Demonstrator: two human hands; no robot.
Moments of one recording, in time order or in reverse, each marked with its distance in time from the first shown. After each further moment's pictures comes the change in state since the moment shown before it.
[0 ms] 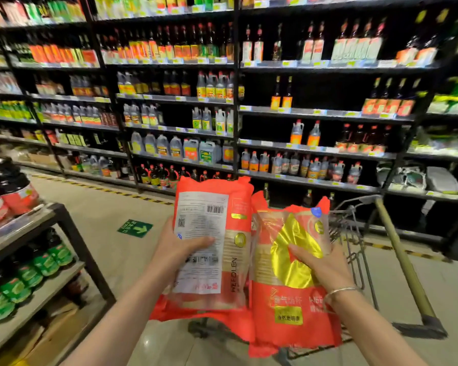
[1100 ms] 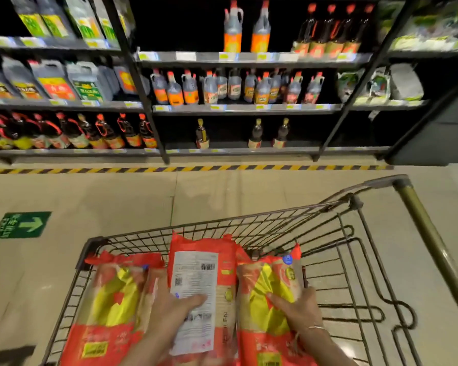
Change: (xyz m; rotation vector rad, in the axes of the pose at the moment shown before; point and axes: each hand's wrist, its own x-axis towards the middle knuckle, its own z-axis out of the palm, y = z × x) left_hand 0.324 -0.197 0.232 0.200 -0.287 -0.570; right_hand 0.336 0.194 0.048 -0.283 0.193 0.696
